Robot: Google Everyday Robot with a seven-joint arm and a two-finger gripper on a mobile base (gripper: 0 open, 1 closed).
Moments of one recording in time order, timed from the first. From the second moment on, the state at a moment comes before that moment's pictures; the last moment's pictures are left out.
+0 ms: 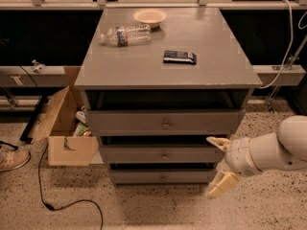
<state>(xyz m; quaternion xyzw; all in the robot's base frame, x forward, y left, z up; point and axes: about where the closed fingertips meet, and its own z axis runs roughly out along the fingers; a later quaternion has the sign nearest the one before) 0.440 -0.163 0.669 -0.59 0.72 0.19 0.31</state>
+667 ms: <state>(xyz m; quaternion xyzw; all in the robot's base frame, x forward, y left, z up) 0.461 -0.175 0.610 -0.64 0.68 0.18 0.32</state>
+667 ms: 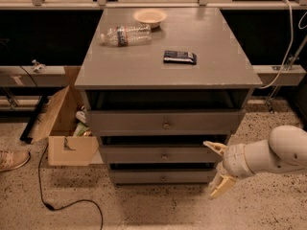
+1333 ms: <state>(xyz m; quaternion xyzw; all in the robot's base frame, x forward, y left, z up) 0.481 -0.164 0.536 -0.67 0.64 0.18 0.33</state>
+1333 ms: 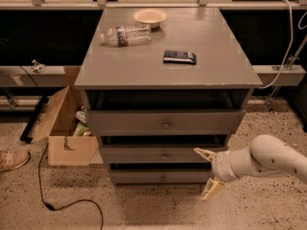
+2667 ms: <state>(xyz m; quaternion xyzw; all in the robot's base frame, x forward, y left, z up) 0.533 -0.162 0.480 -0.68 0.65 0.16 0.29</state>
